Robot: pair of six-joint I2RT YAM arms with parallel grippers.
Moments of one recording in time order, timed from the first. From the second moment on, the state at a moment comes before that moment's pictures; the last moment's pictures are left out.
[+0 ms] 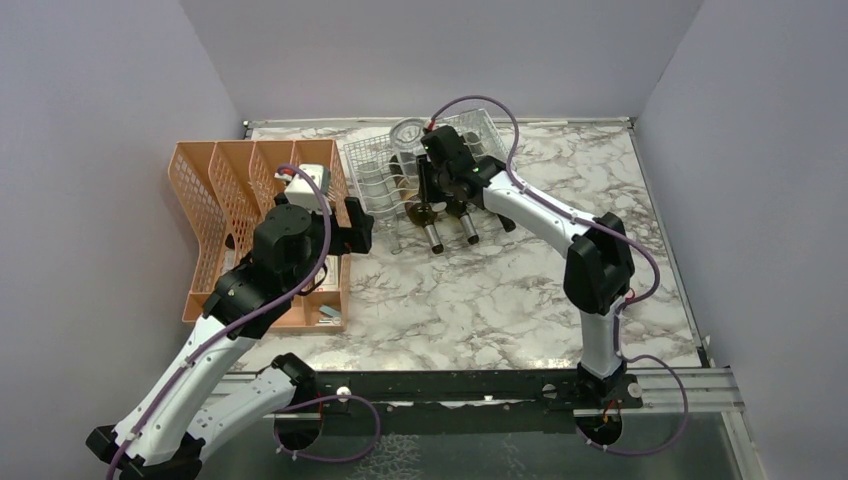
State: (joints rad) left arm -0.63 0.76 1.04 -0.57 -0.31 -0.31; right arm 0.73 1.97 1.74 -0.53 0.18 0.38
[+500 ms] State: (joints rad) left arm -0.63 0.78 1.04 -0.57 -0.31 -0.31; right arm 0.71 2.09 1.88 -0.57 0.13 0.34
